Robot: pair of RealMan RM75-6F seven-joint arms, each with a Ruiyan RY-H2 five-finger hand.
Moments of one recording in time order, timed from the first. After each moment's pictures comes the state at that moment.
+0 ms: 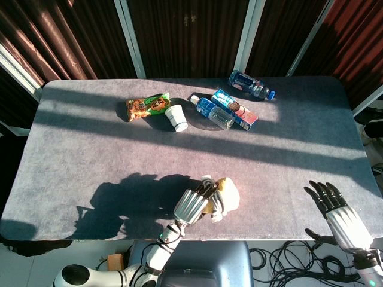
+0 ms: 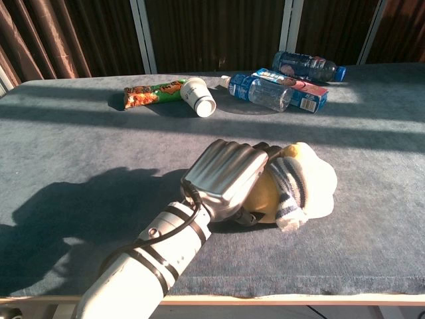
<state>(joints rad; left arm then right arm) -0.80 -2.27 -0.11 -0.99 1.35 1.25 0.55 0.10 -1.06 -0.09 -1.53 -1.78 1.53 0.15</state>
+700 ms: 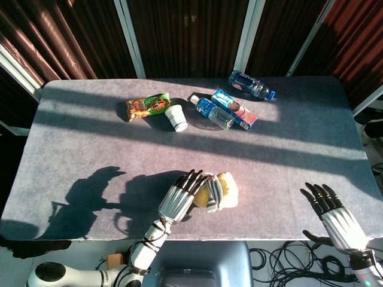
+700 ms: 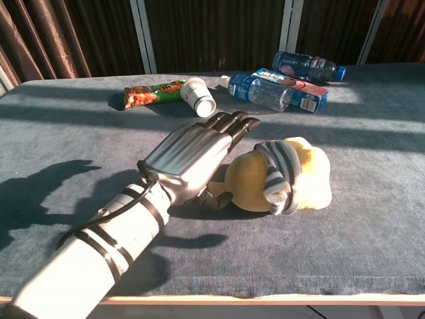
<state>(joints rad) -0.71 -2.05 -0.11 -1.30 1.35 1.26 0.63 0.10 -1.07 -0.10 -1.54 -1.78 1.51 0.10</state>
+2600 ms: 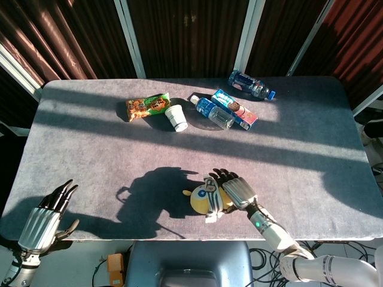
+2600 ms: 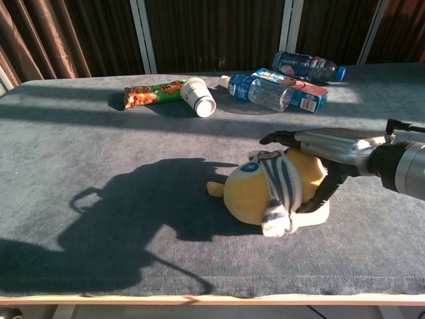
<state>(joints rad) -0.18 -1.20 0.11 -1.62 1.69 1.61 0.11 0.61 -1.52 0.13 -1.60 -1.17 0.87 -0.38</state>
